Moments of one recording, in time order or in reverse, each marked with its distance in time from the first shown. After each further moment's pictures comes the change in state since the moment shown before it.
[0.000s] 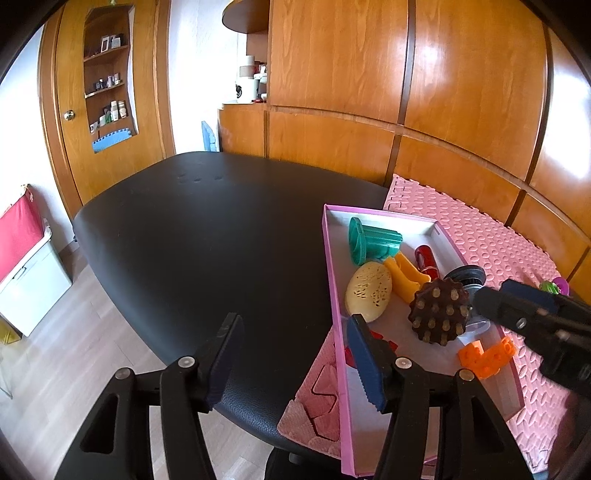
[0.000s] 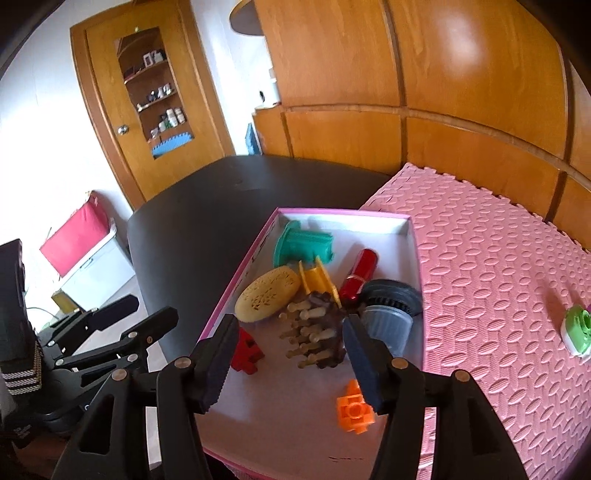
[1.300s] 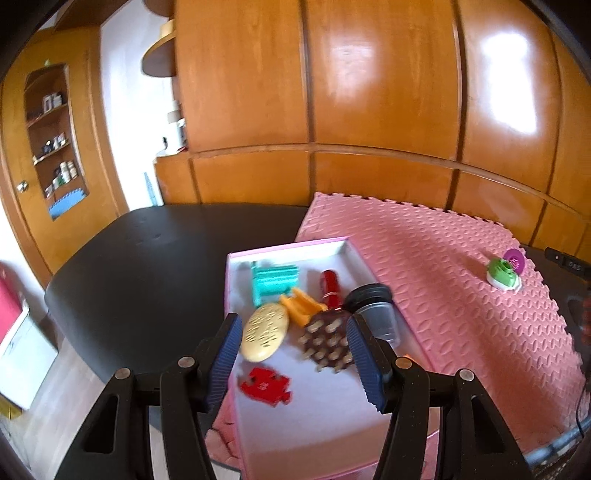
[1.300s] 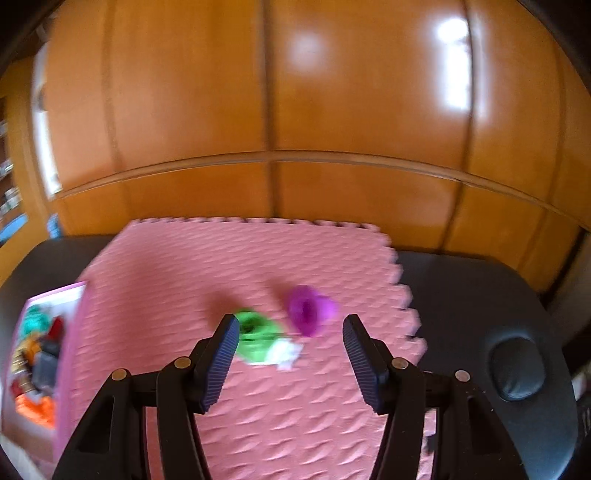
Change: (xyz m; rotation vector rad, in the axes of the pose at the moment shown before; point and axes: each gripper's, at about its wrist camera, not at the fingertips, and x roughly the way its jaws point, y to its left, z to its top) left arm -0.038 -0.098 0.022 0.233 -0.088 -0.115; right arm -0.133 -0.278 -0.050 0.358 -0.170 -0.662
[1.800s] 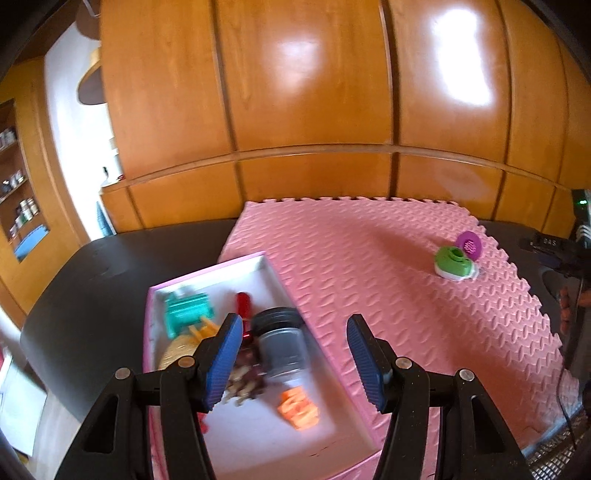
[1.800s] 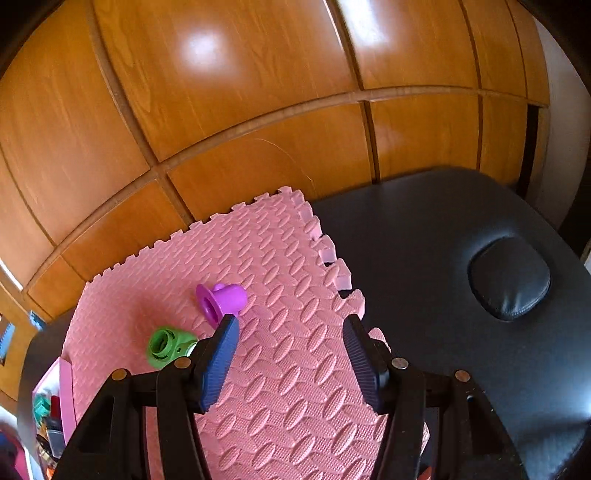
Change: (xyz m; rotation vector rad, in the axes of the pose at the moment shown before) left arm 0.014 -0.089 0.023 0.145 0.009 -0.126; right arm 0.016 -0.075 -0.011 0.368 0.090 -0.015
